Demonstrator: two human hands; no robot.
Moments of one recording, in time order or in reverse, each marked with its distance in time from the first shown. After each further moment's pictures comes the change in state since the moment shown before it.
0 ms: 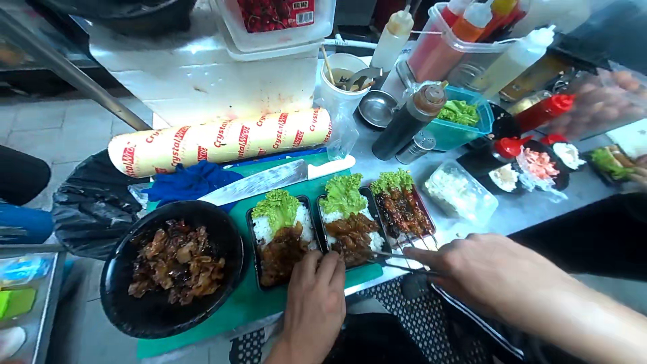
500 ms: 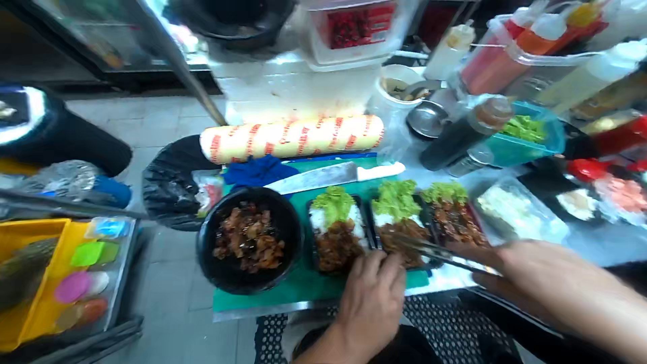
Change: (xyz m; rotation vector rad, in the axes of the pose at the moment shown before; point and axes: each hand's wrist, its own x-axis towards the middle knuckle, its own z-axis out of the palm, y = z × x) left_hand -0.008 -0.003 -0.013 -0.133 0.020 0.092; right_hand 0.020 -0.008 -0.002 0.112 0.063 0.077
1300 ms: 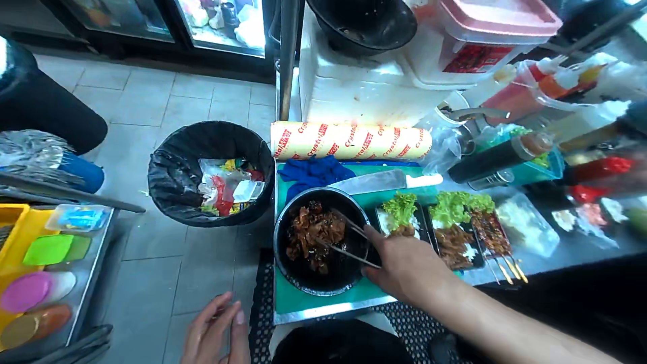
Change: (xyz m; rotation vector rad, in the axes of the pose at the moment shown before) left_hand -0.242 -0.212 -0.163 -0.228 0.501 -0.616; right_hand 0.111 -0.304 -0.050 0.077 -0.276 0.167
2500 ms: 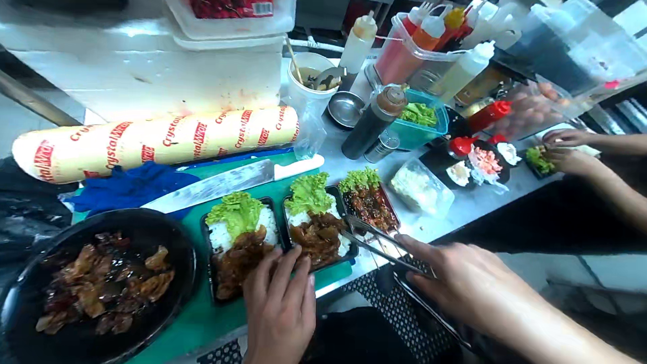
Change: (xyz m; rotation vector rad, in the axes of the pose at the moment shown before) left_hand -0.036 0.230 0.296 0.157 -0.304 0.382; right_hand -0.083 0.350 0.084 0.094 0.276 0.072
